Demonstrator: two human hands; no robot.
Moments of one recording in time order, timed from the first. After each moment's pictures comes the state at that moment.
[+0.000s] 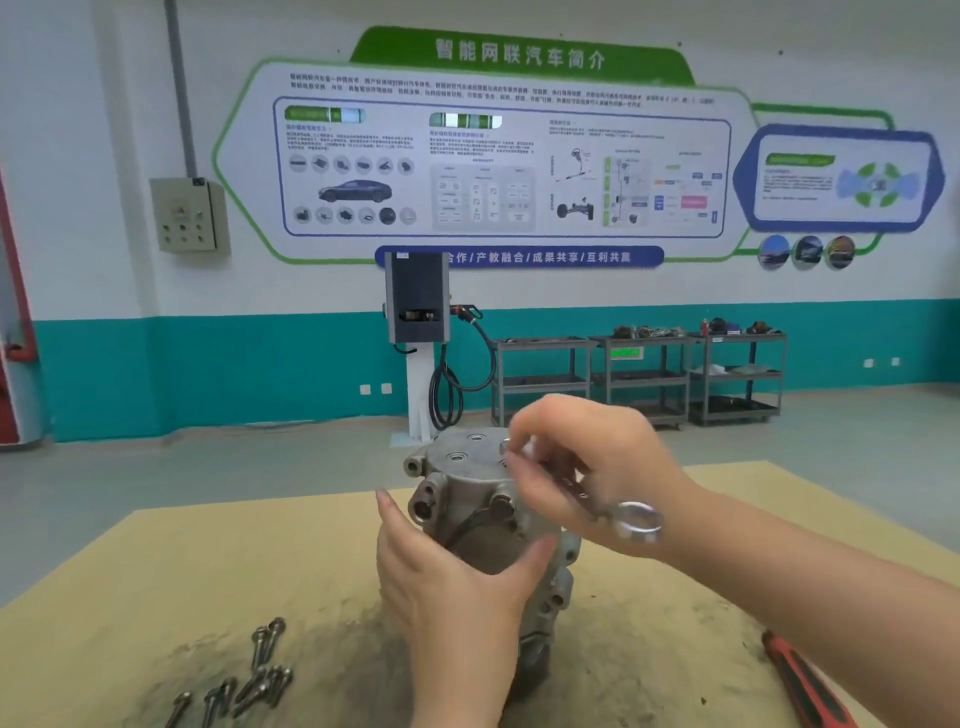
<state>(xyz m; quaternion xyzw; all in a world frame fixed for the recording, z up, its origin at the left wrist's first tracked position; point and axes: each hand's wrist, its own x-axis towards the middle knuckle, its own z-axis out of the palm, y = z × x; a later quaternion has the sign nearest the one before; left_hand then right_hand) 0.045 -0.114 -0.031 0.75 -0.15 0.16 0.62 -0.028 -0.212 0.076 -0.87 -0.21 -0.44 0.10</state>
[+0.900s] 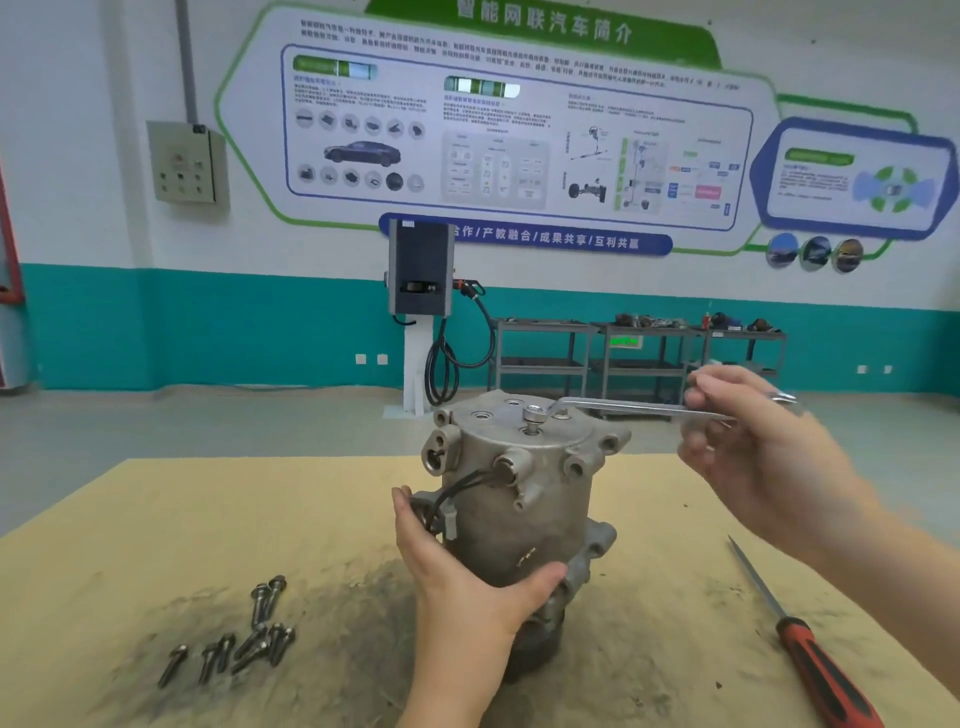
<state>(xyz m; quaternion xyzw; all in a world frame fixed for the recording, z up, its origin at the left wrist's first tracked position) 0.084 -0.114 -0.091 0.62 -0.26 0.08 0.74 -0.042 -0.273 0.051 -0.60 0.01 -0.37 0.71</state>
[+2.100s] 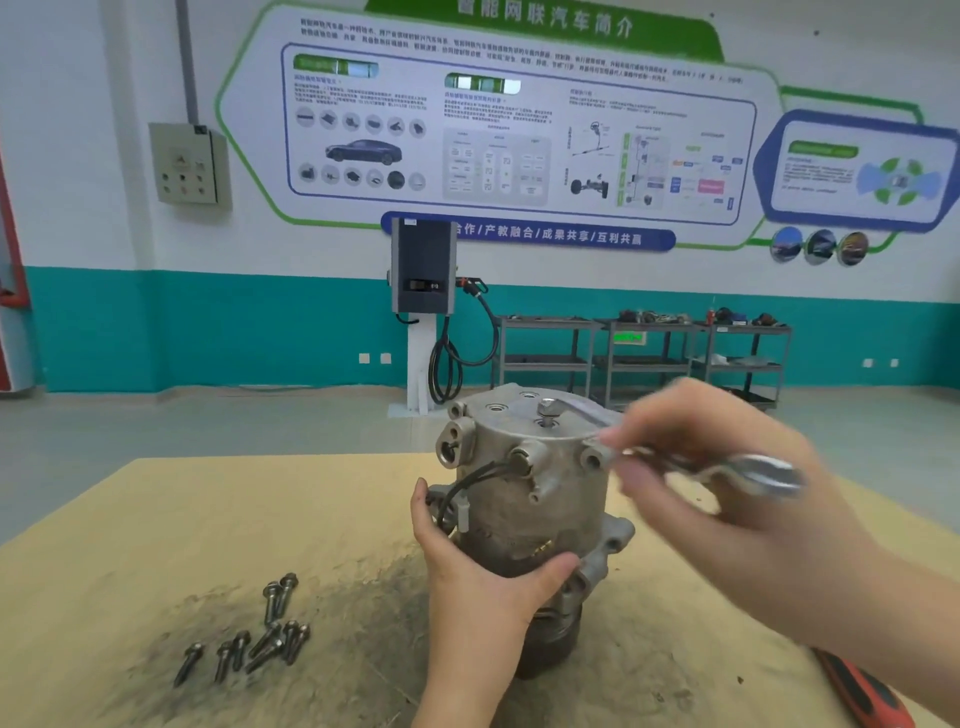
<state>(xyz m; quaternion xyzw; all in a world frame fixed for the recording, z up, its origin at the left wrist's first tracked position) 0.084 -0.106 -0.085 0.62 -0.24 0.03 0.74 -0.061 -0.191 0.052 -0.87 -0.16 -0.41 0.23</state>
